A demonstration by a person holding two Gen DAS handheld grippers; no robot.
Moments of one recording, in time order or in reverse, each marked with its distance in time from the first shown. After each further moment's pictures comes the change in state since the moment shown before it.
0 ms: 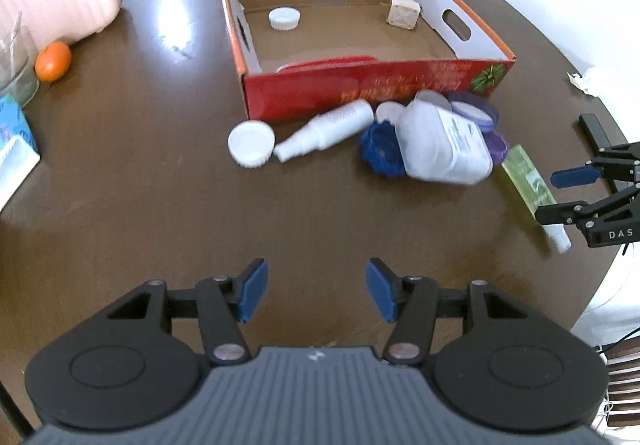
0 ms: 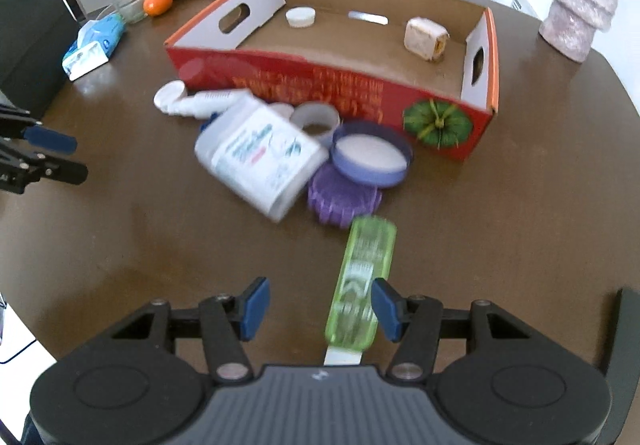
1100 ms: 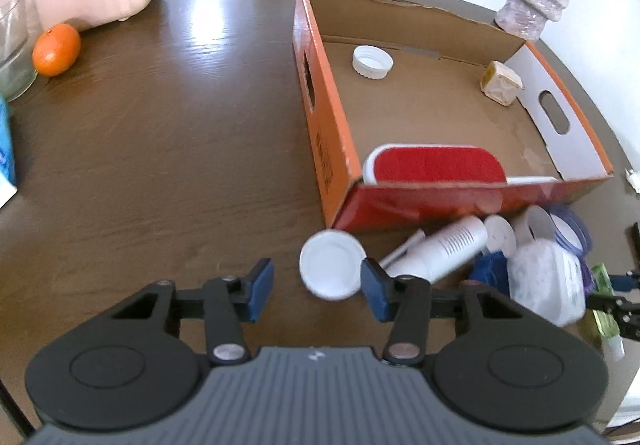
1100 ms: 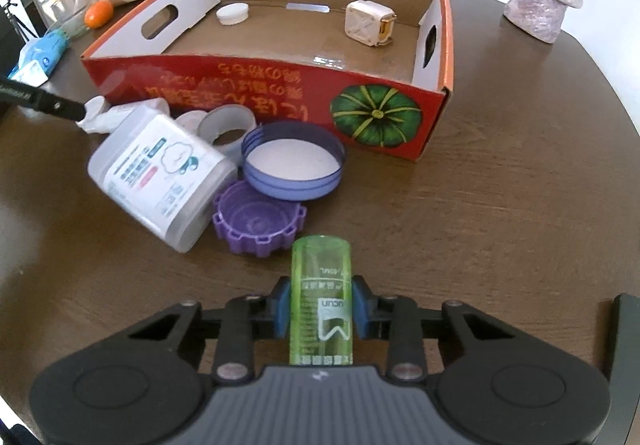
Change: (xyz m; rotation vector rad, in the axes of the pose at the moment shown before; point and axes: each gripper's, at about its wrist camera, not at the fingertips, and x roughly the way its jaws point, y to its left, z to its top) left arm 0.085 0.066 0.081 -0.166 -0.061 0.008; right arm 0.048 -0.043 0.021 0.060 -0.019 -0.087
